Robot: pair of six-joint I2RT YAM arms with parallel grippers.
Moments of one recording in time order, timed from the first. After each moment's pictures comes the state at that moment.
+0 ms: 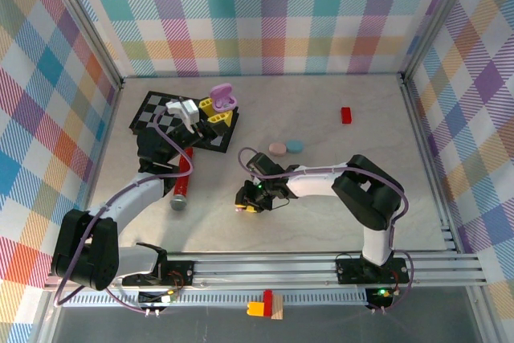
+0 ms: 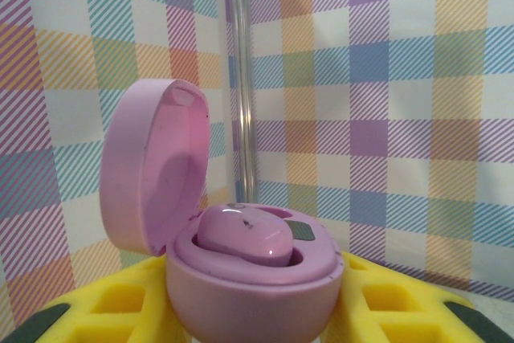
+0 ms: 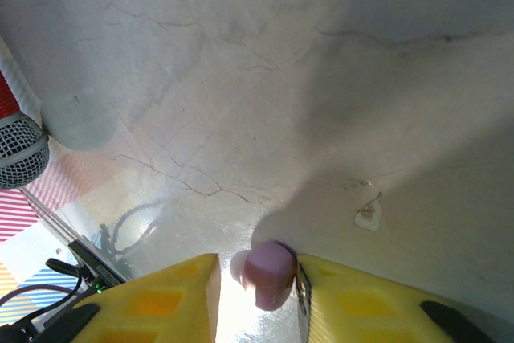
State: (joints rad) left arm -0.28 1.27 0.68 1.02 0.70 -0.21; right arm 0.93 1.87 1.00 -0.13 -0.45 1.16
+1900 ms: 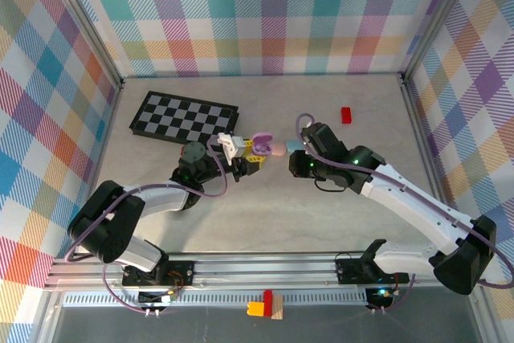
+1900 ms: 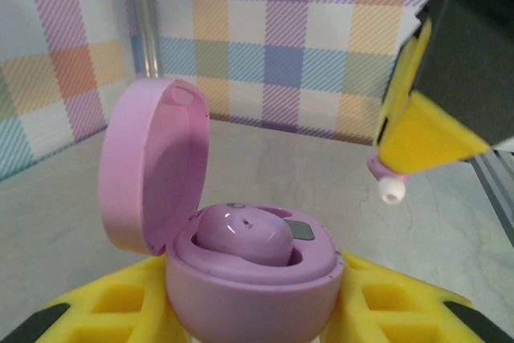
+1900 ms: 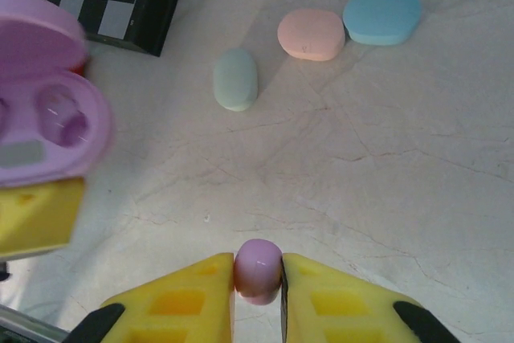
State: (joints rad) left arm -0.55 1.48 0.53 0.96 0.66 0.00; right arm 0.80 1.19 1.14 -0.82 0.09 0.72
